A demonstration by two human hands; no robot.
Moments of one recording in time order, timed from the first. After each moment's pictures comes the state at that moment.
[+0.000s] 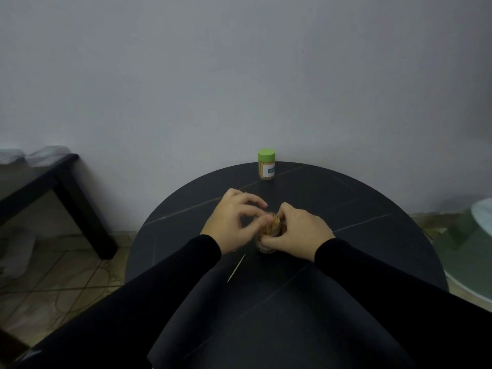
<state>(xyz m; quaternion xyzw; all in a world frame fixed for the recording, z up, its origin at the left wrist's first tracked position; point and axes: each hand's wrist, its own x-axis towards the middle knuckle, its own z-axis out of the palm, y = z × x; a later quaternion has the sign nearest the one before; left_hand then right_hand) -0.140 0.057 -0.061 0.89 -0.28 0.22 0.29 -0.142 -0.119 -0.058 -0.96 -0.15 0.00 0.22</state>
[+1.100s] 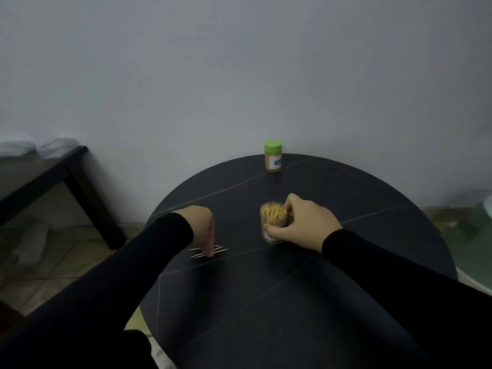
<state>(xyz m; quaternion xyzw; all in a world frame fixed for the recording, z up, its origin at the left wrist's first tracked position) -0.149 0.110 -0.035 0.98 -0.02 -0.21 -0.02 -0.141 -0.119 -0.056 -0.97 -0.14 0.02 0.22</state>
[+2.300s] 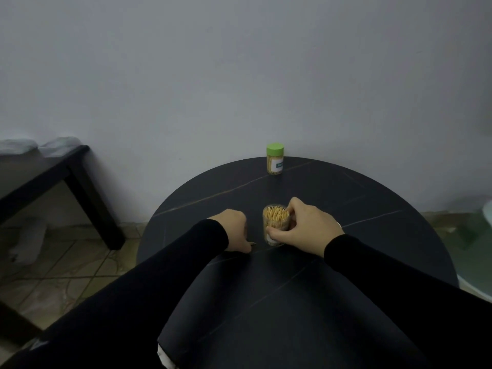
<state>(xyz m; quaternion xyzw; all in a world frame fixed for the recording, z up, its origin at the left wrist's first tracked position) -0.137 0.067 -0.054 0.98 -0.07 -0.16 0.07 -0.141 -0.118 -0.060 -0.97 -0.14 0.02 0.22</state>
